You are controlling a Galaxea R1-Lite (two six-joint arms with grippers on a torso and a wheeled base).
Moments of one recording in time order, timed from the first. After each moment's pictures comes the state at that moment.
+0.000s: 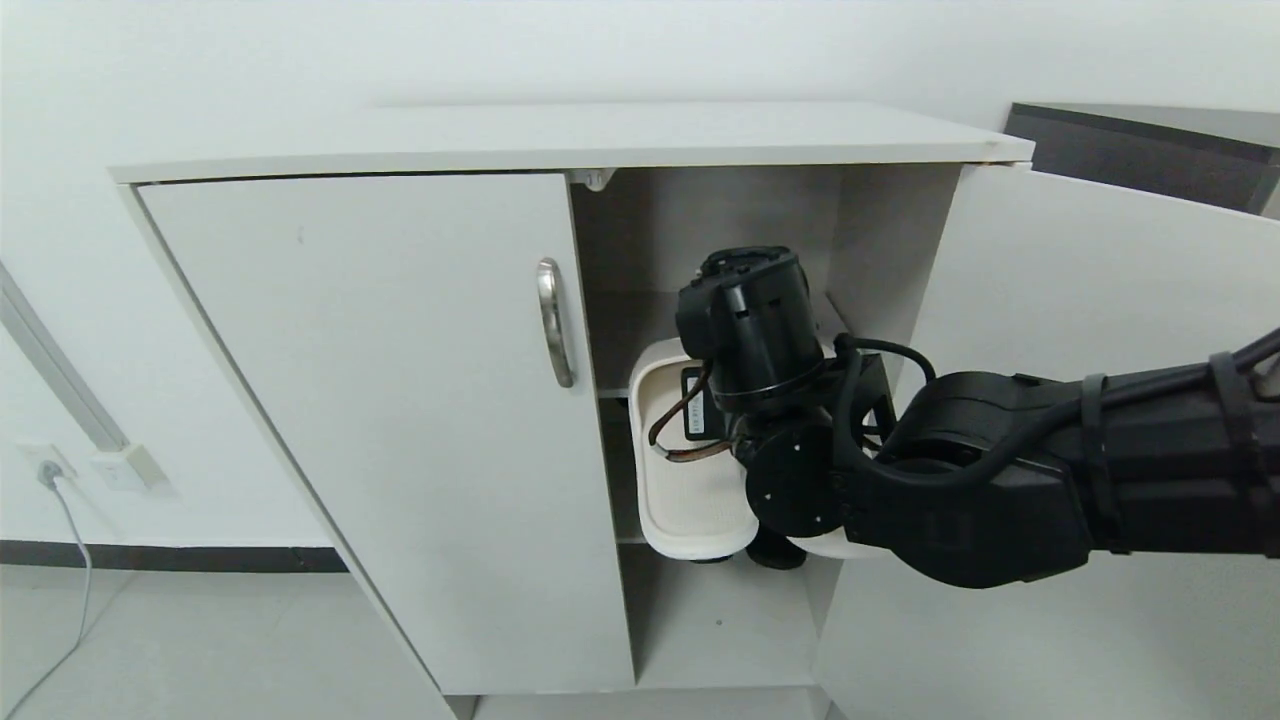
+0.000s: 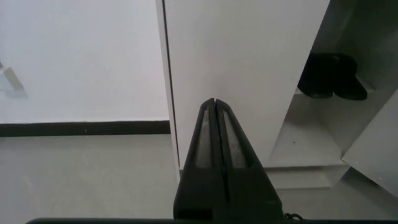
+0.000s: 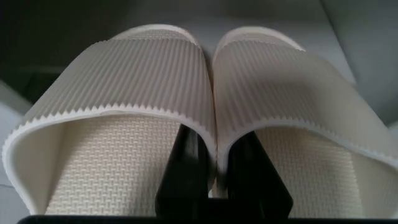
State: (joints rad) left arm 0.00 0.00 0.00 0.00 0.03 0.00; right arm 0.93 1.99 -1.50 -0.15 -0.86 0.27
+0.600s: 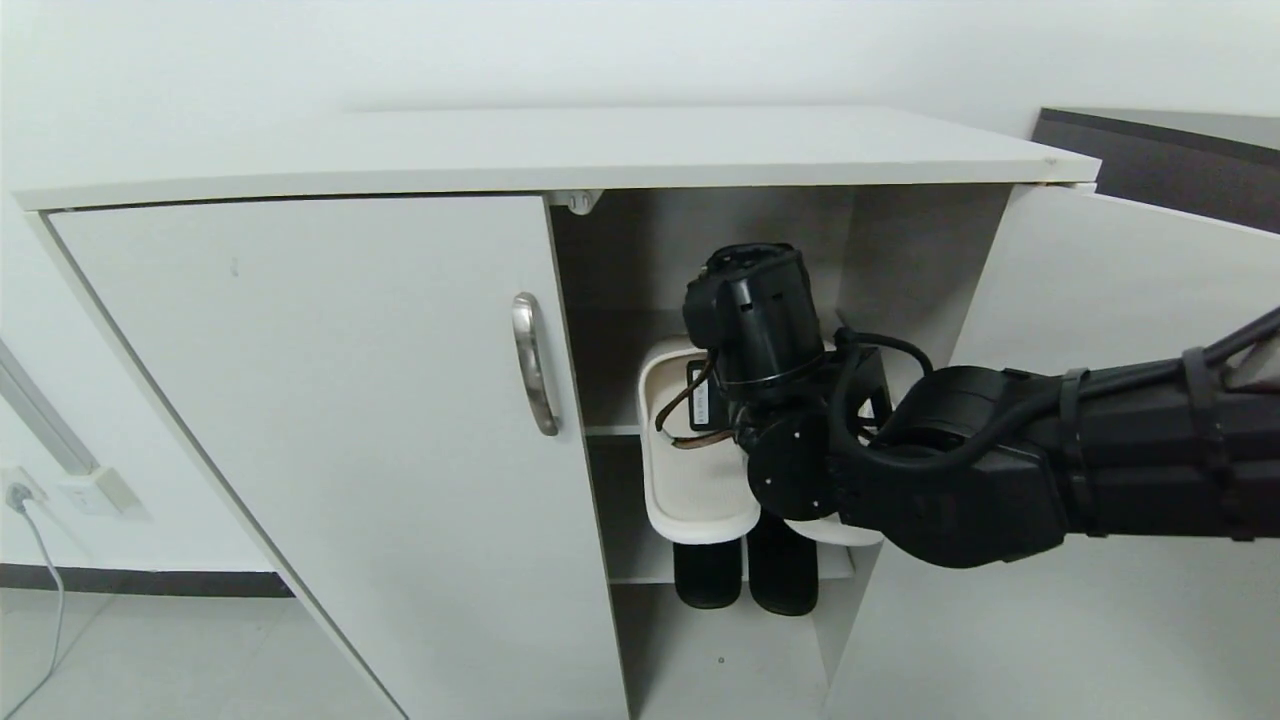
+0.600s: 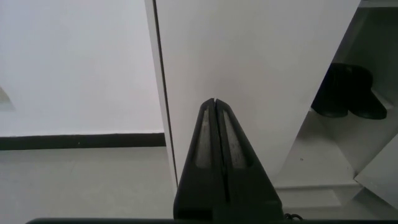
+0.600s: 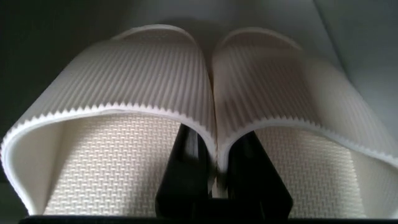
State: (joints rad) left arm 0.00 0.00 0.00 0.00 0.03 0.00; right arm 0.90 2.01 -1.53 -0.16 -0.85 0.26
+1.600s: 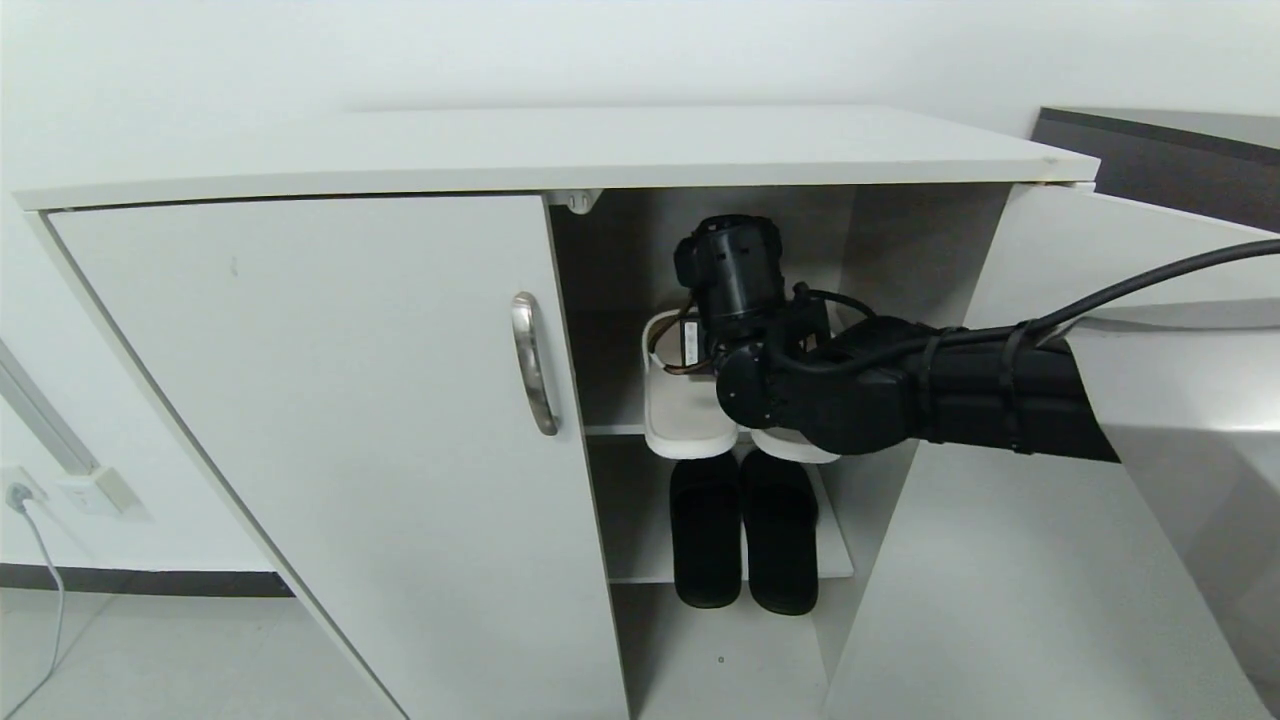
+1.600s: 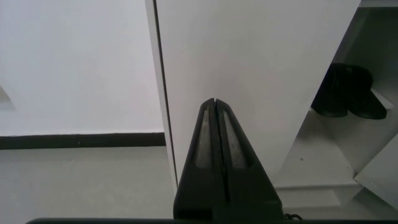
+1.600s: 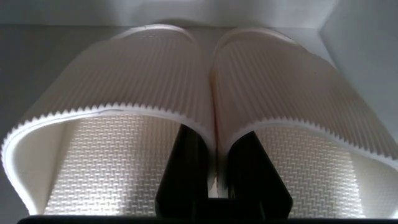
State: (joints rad) left arm 0.00 0.00 0.00 0.00 0.03 0.00; right arm 0.78 2.24 -1.93 -0.04 -0.78 0.20
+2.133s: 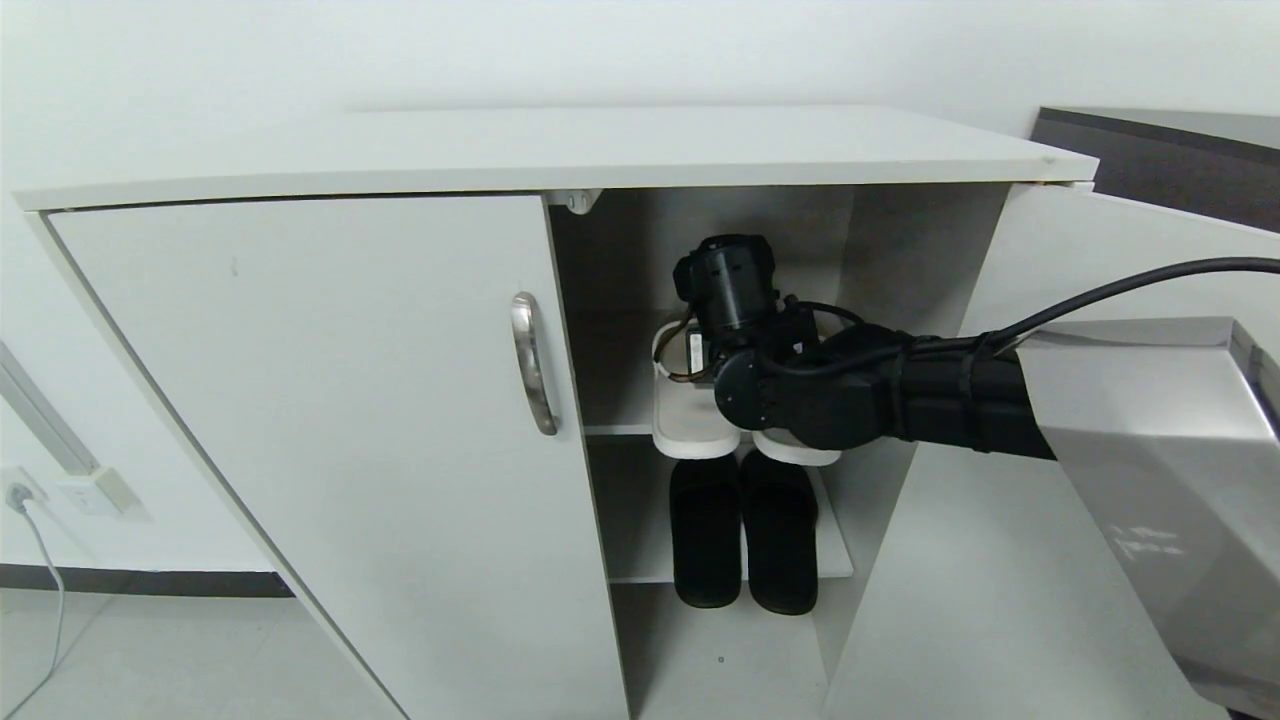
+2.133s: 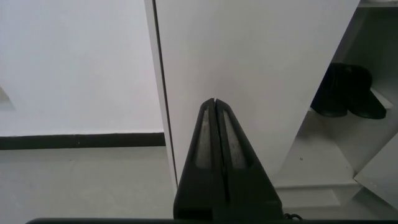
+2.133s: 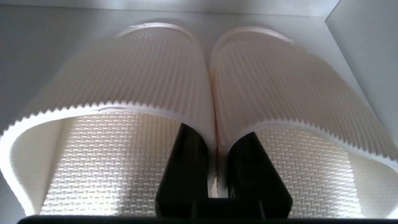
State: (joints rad) left arm 0.00 0.00 0.00 0.00 0.03 0.00; right arm 0.75 2.31 -2.00 0.01 -0.78 0.20
